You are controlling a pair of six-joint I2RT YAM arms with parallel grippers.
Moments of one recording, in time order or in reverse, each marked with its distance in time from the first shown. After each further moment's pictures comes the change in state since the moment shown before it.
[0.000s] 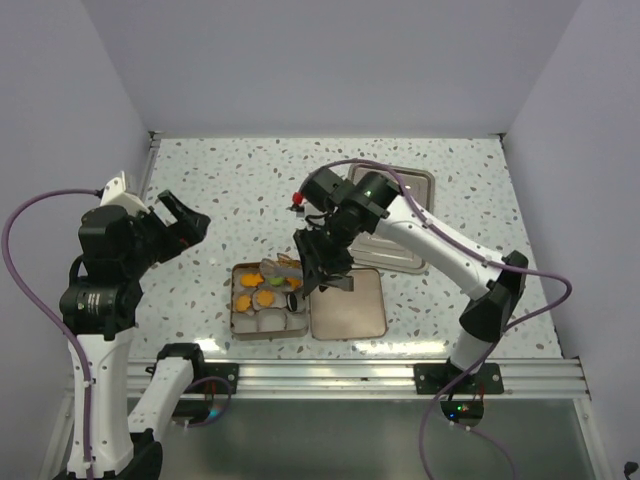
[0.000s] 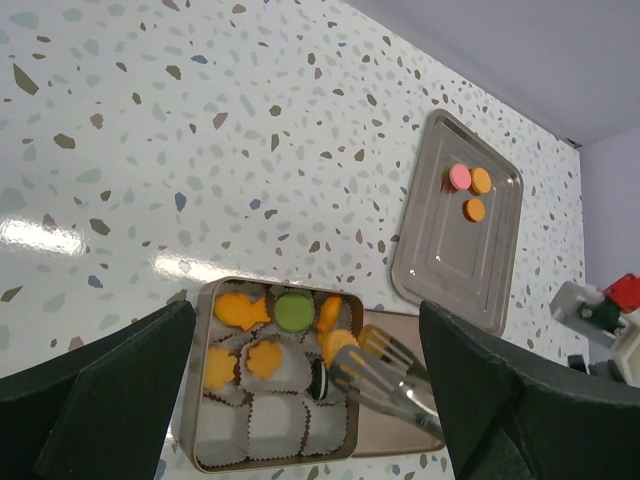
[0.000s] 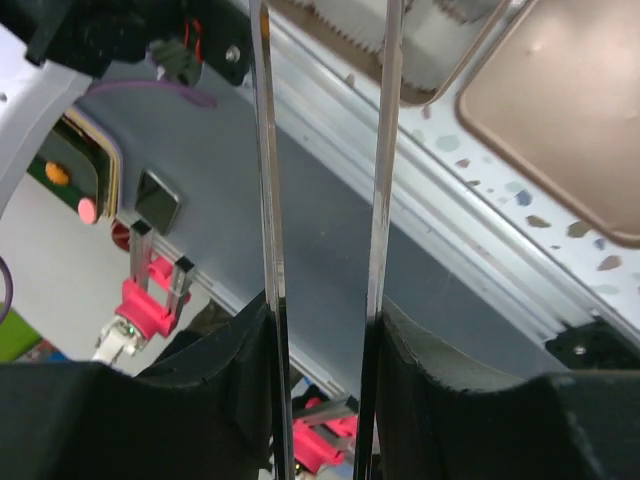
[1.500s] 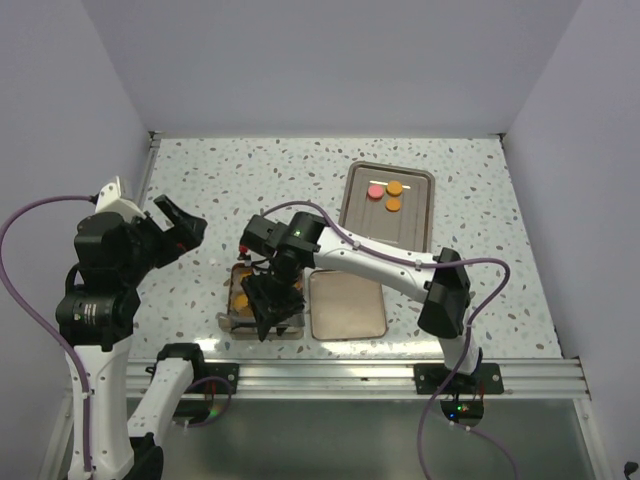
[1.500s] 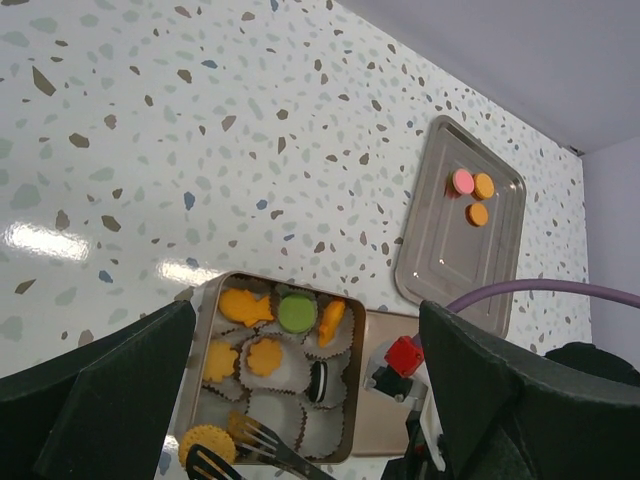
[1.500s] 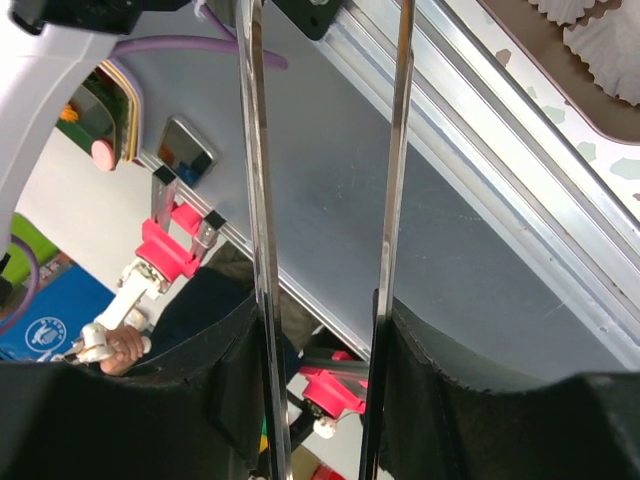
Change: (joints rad) left arm 0.000 -0.033 0.010 -0.026 -0.023 -0.003; right arm 0.261 0.246 0.059 0.124 -0.142 0.161
